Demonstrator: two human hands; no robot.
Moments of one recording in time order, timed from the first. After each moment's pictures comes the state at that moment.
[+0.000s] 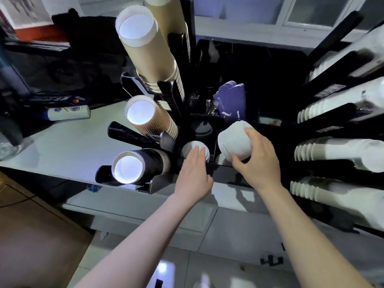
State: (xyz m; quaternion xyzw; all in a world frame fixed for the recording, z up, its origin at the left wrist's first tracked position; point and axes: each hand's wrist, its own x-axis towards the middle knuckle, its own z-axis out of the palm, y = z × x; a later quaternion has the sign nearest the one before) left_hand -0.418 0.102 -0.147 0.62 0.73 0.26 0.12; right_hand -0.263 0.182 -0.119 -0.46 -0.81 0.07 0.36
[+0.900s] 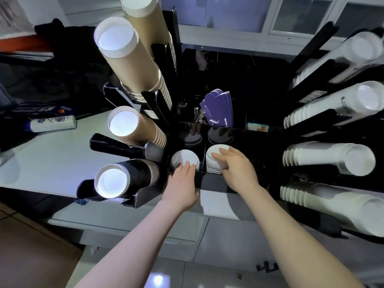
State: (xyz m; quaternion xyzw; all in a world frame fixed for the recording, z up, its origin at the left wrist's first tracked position) left_hand -0.427 0.116 -0.161 0.65 0.75 0.09 0.11; right_hand -0.275 0.206 -0.136 -0.48 -0.85 0.13 0.17
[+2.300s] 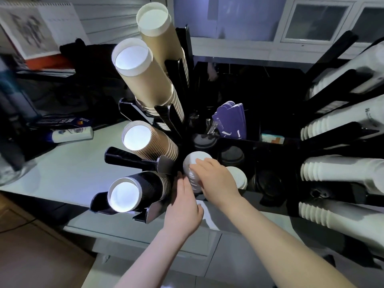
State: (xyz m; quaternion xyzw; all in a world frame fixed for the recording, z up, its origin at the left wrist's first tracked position) left_hand -0.429 0.085 -0.160 0.54 0.80 0.22 0.14; right_hand -0.345 0.183 -0.134 -0.31 -0.94 0.02 0.16
